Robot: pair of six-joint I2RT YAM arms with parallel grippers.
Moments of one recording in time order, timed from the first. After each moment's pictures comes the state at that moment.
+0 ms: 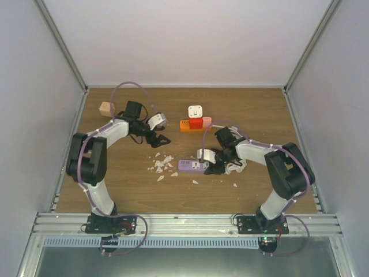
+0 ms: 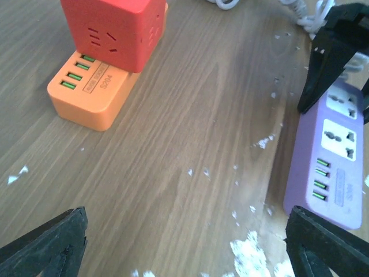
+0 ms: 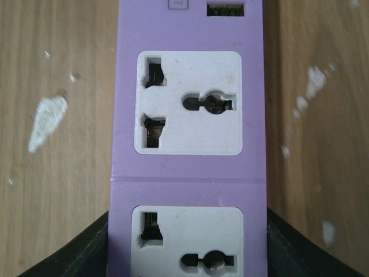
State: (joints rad) left arm -0.18 1.78 1.15 -0.42 0.83 0.68; right arm 0.49 1.69 0.85 -0.44 -0.49 -0.99
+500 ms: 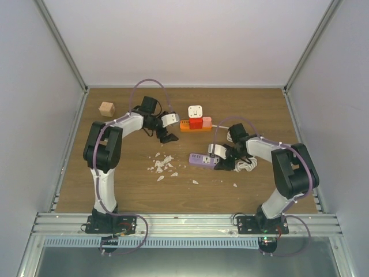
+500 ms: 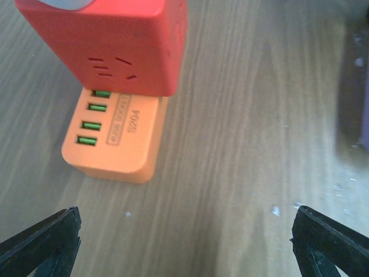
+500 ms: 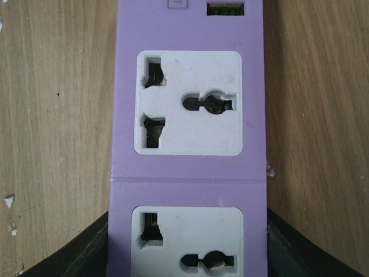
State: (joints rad) left arm -0.29 2.03 1.38 -0.40 0.69 0.90; right arm 0.30 1.67 0.85 -0.51 -0.49 -1.08
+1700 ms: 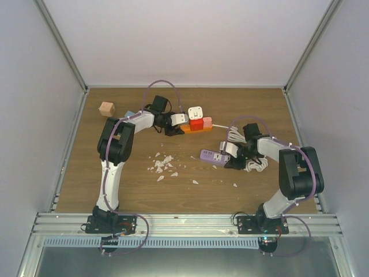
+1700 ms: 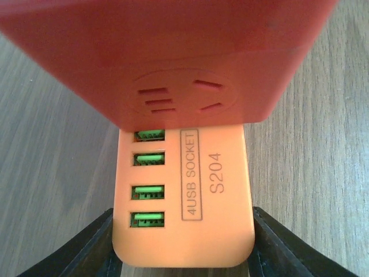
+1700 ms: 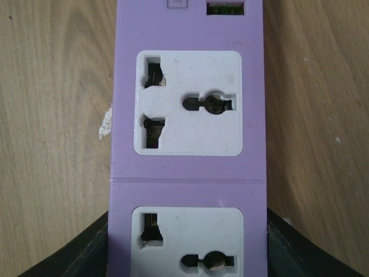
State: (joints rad) left arm -0.35 2.27 1.61 -0.36 0.60 0.98; right arm 0.14 1.63 0.82 -0.55 -0.50 -1.14
